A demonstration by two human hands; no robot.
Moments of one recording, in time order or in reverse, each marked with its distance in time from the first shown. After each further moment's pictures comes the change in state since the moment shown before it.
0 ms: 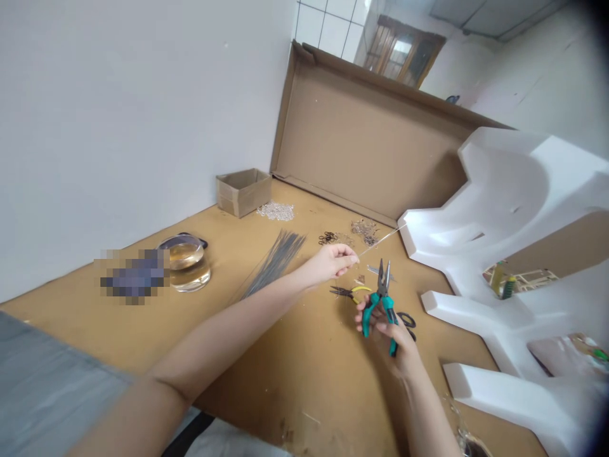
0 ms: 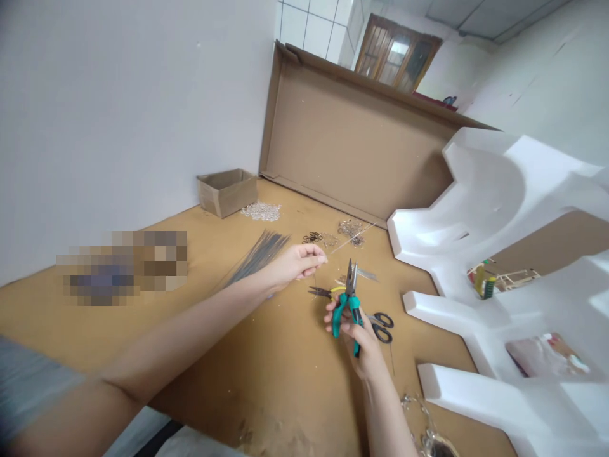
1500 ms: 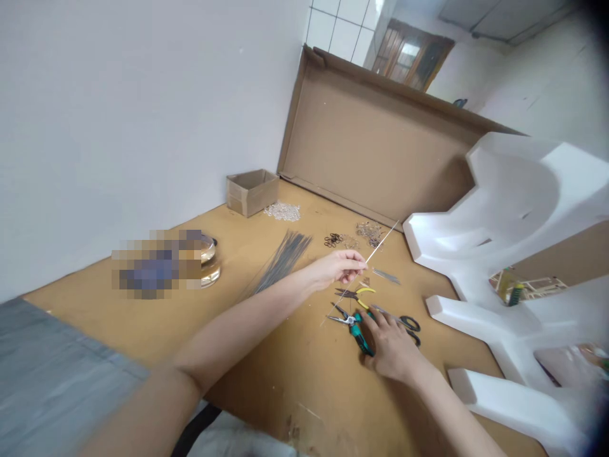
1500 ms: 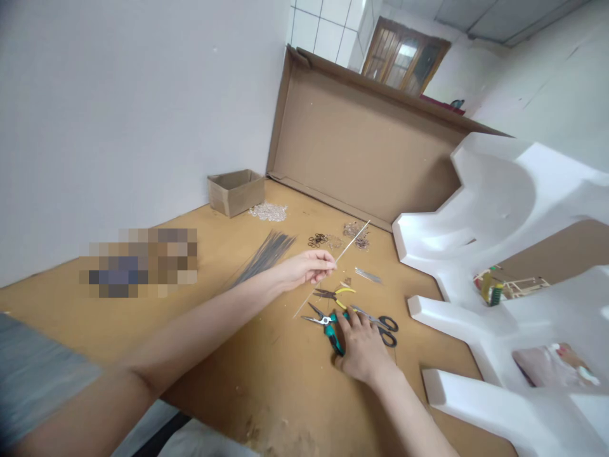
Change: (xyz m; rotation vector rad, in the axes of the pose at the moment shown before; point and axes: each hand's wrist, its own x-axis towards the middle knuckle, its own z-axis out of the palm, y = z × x) left_hand 0.009 -0.010 -0.008 -0.179 -0.158 -0.094; right_hand 0.002 0.005 -0.018 -1.984 -0.277 0.077
